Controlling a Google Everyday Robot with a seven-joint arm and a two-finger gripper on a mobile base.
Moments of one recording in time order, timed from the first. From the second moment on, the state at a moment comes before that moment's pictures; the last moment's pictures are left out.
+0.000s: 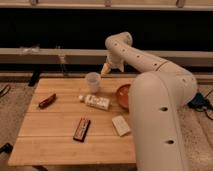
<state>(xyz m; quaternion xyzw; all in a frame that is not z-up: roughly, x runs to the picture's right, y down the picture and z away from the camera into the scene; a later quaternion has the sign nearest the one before) 0.050 -0.105 0.902 -0.20 0.10 0.60 0.77</state>
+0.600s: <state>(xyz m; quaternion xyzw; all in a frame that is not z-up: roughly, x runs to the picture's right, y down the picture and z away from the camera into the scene) 0.050 -0.105 0.902 -0.20 0.10 0.60 0.77</state>
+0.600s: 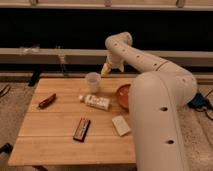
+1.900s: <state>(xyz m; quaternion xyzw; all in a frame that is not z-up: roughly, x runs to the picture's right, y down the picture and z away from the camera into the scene) -0.004 -0.118 0.842 -0.17 0.02 0.55 0.82</state>
